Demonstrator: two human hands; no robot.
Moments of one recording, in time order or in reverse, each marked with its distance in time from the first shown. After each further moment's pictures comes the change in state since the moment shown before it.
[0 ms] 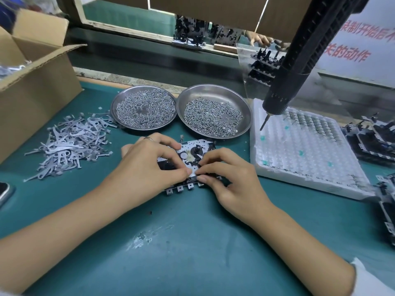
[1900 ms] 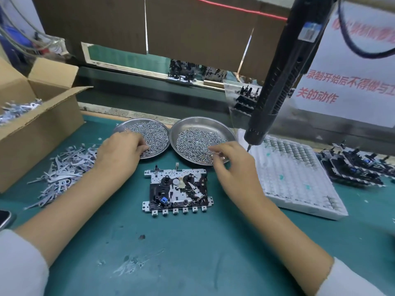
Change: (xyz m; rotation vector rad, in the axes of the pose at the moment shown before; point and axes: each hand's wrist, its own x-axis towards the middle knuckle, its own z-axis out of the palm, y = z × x) left_hand 0.080 -0.041 -0.026 0.517 0.266 -0.053; right_hand 0.045 0.009 -0.027 -0.188 0.203 0.235
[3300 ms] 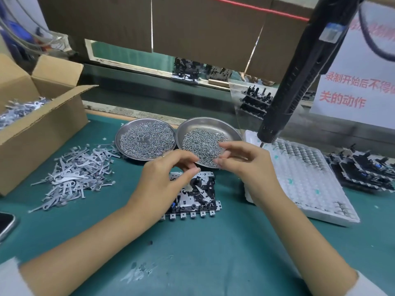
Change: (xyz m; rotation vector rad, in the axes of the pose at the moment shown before) left_hand -0.065 0.050 0.000 -0.827 0.054 0.290; right_hand 0.012 -0.005 -0.012 0.716 -0.078 0.405
